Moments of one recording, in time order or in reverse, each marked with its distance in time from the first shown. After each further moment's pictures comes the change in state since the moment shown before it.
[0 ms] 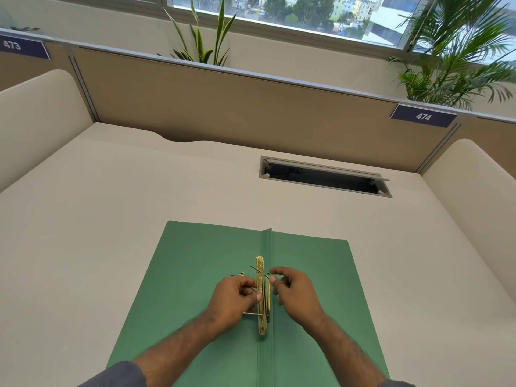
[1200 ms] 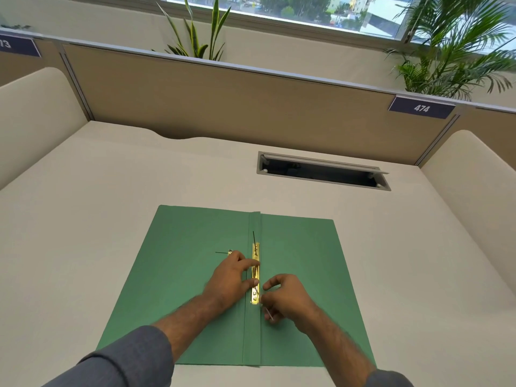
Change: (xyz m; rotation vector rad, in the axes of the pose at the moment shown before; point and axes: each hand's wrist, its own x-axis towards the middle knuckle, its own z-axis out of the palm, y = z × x) left_hand 0.044 -0.012 -0.008 0.666 0.004 0.283; right_hand -0.004 -0.003 0.009 0.222 -0.242 0.379
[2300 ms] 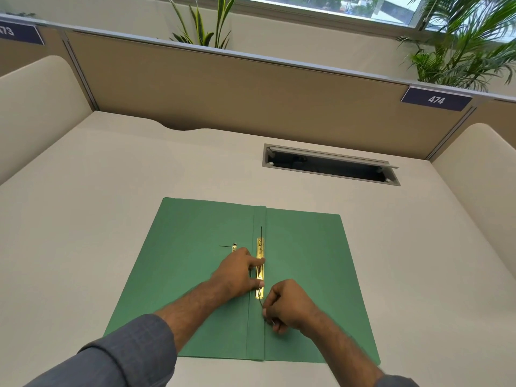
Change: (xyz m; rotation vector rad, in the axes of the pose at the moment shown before) left_hand 0.010 0.007 -0.007 0.085 -0.188 -0.073; right_hand -0.011 0.004 0.004 -0.327 -0.086 -0.023
